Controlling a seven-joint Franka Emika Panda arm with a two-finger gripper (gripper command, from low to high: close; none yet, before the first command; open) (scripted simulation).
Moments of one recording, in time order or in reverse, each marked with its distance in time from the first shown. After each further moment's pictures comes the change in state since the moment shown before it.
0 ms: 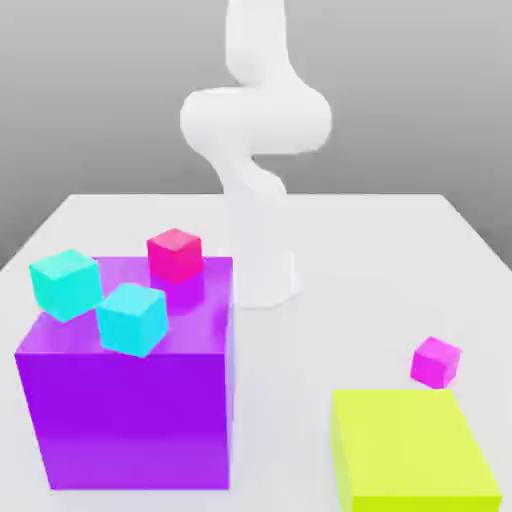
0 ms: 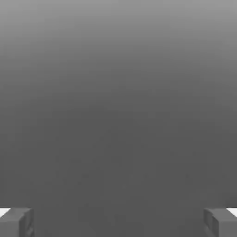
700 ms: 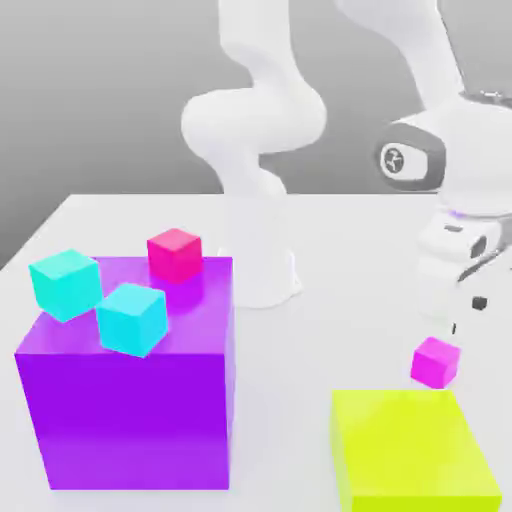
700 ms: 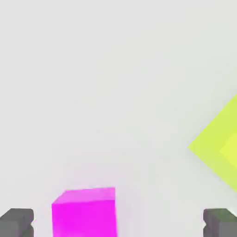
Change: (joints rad) arm 0.419 0.780 0.300 -0.429 -0.100 0.498 0.050
